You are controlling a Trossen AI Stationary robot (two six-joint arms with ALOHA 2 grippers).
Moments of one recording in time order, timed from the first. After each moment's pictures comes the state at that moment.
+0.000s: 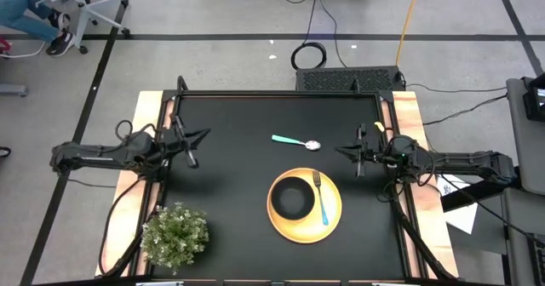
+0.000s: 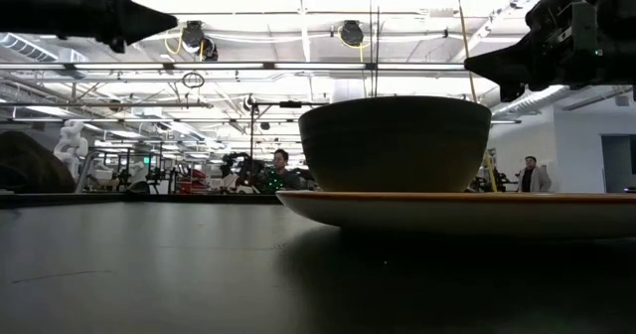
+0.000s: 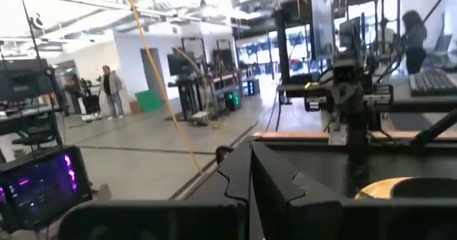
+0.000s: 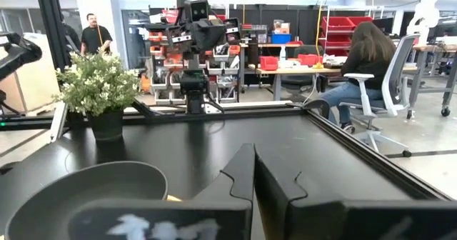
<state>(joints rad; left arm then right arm) 0.01 0.31 0.19 0.29 -0.38 0.23 -0.18 0.41 0.02 0.46 -0.05 0.02</state>
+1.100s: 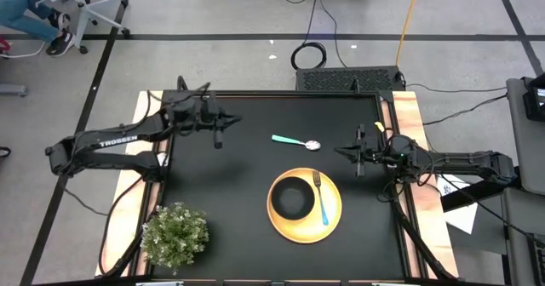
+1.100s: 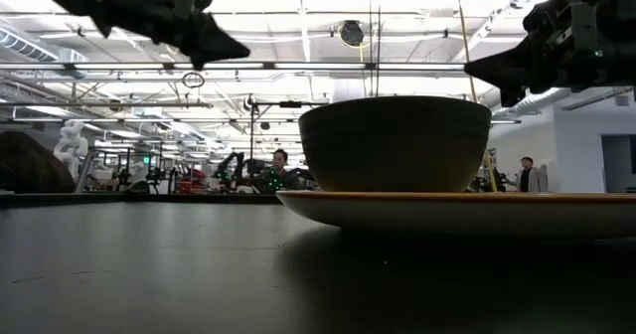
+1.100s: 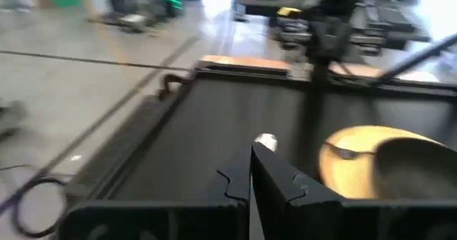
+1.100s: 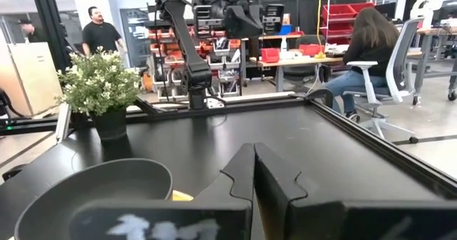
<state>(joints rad) 0.47 0.99 0.62 0.14 0.28 0.08 -0.18 0.41 0.02 0.44 -0.05 0.07</state>
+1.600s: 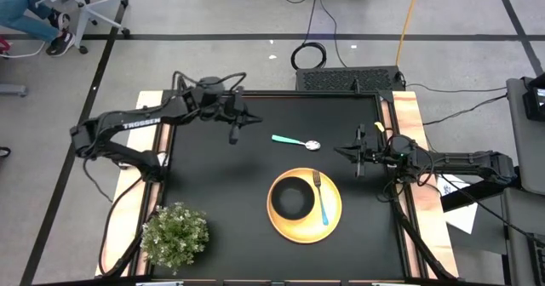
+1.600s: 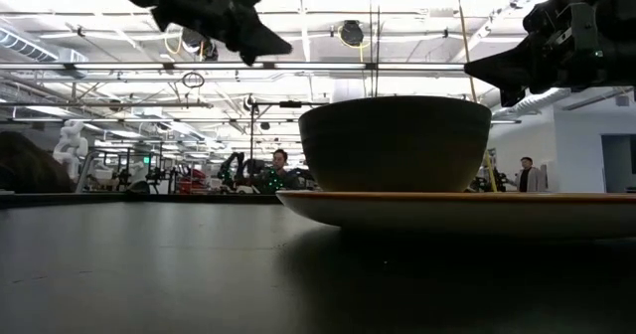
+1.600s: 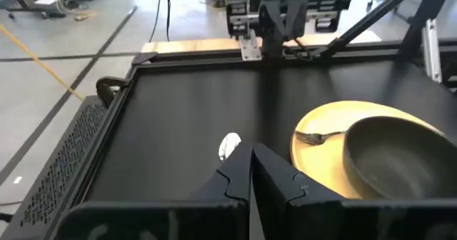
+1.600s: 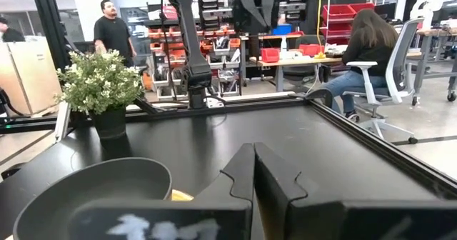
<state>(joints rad) 0.47 1.31 0.95 -0.04 0.48 0.26 -0.18 0.41 0.02 0.44 -0.05 0.06</state>
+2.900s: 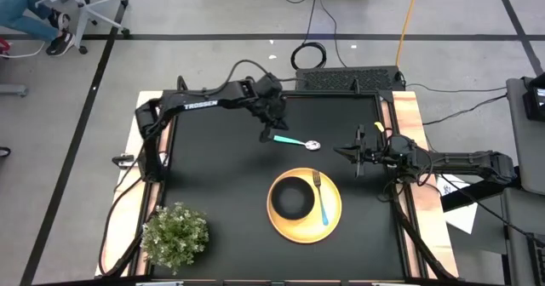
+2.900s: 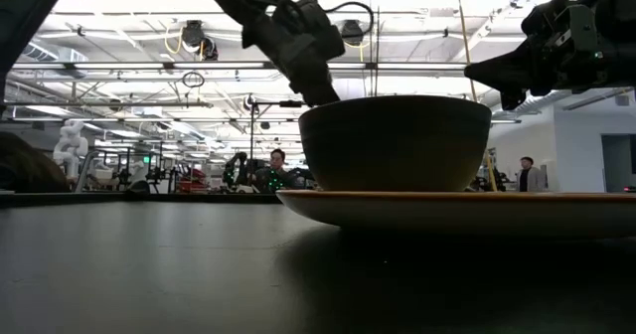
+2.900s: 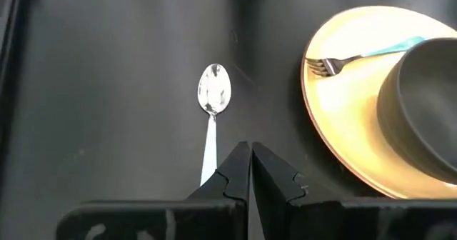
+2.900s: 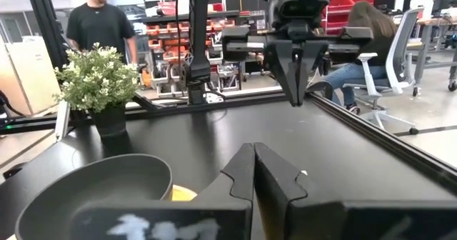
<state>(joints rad) 0.42 1.92 1.61 -0.59 0.47 0.44 -0.18 0.41 0.02 0.42 -0.05 0.09</state>
